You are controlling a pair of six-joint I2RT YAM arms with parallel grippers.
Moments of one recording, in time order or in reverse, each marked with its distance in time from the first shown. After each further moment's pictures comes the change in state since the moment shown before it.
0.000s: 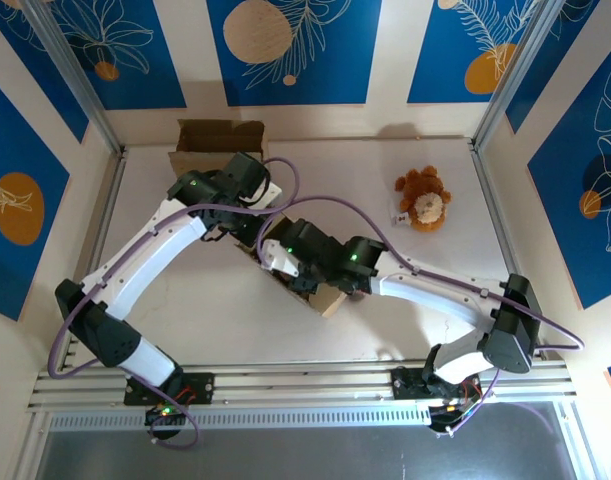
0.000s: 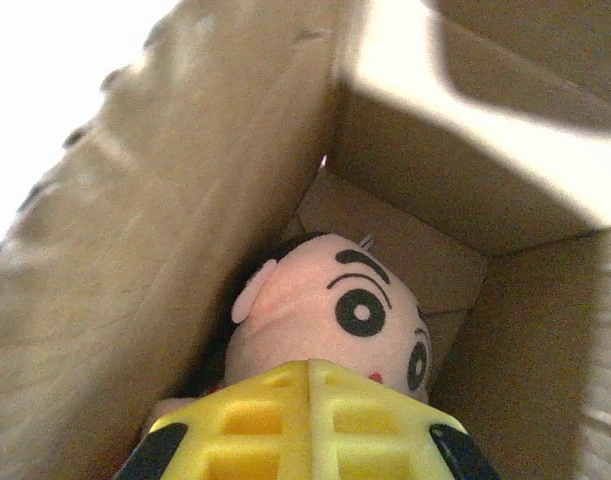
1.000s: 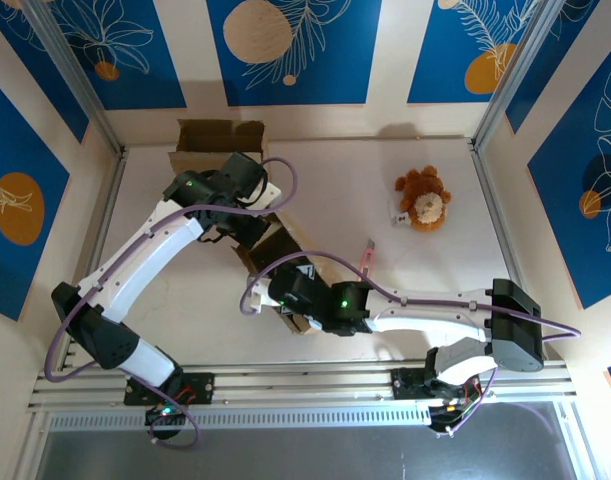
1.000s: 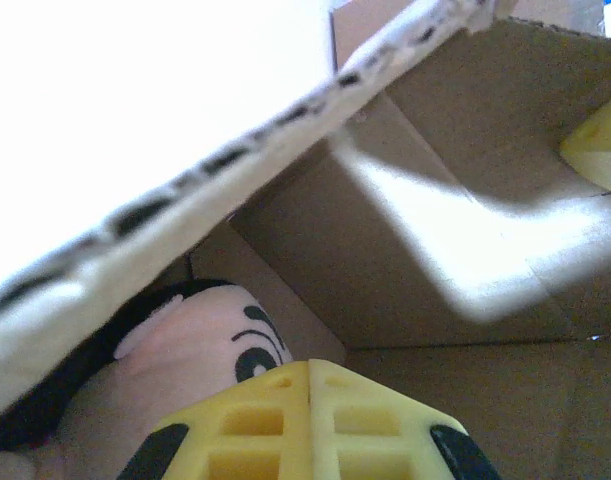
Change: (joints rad) left arm 0.000 -0.013 0.010 -0.025 0.045 -0.009; right arm 0.240 -0.024 -0.233 0.398 0.443 -0.291
